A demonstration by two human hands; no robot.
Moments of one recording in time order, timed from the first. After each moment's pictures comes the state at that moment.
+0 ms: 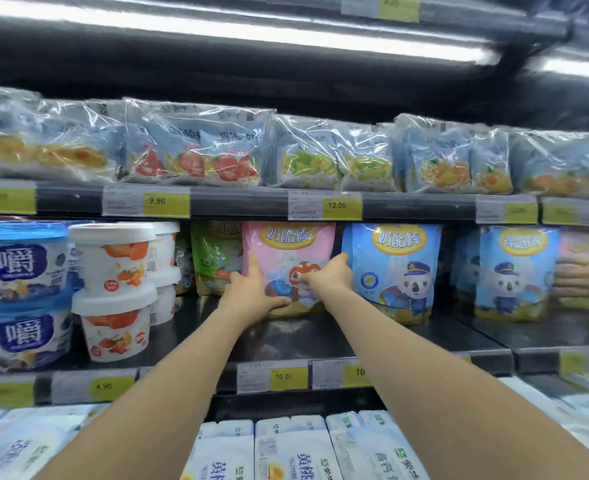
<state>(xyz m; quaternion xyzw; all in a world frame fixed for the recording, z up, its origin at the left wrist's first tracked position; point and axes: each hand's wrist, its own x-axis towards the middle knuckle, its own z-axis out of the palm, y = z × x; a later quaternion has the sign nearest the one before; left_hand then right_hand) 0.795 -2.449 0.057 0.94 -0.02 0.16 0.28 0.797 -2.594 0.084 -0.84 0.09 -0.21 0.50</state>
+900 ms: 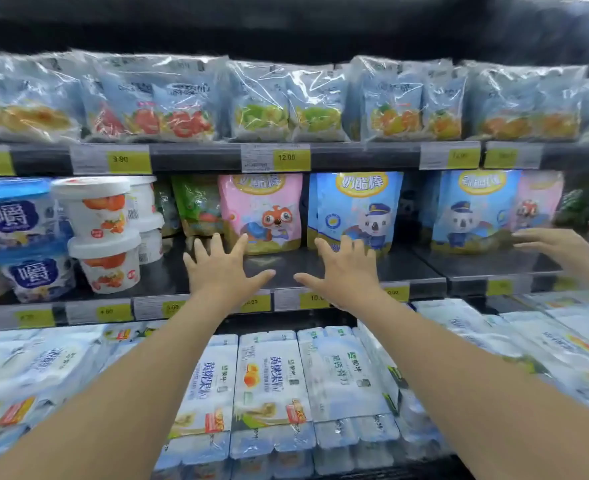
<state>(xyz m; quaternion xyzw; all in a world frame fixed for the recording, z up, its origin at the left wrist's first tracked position) 0.697 -2.477 0.038 0.98 0.03 0.18 0.03 0.693 -2.680 0.043 -0.98 -0.03 -0.18 0.00</state>
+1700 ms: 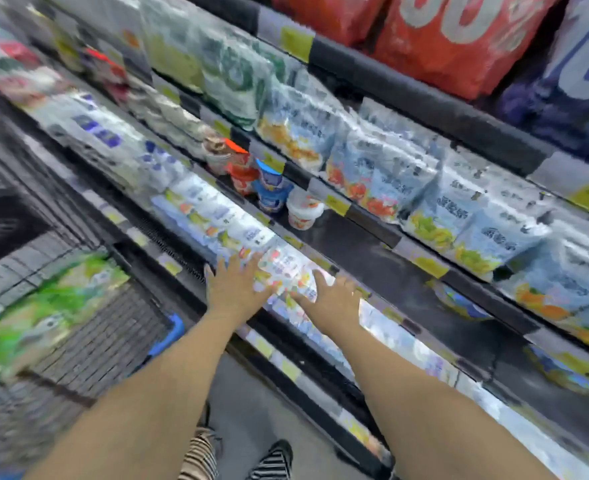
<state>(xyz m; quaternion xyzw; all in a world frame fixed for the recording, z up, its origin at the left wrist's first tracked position) 0.466 -2.381 0.188 0.93 0.34 -0.09 0.13 0.572 -2.535 0.206 -0.93 -0.29 0.20 -0.01</state>
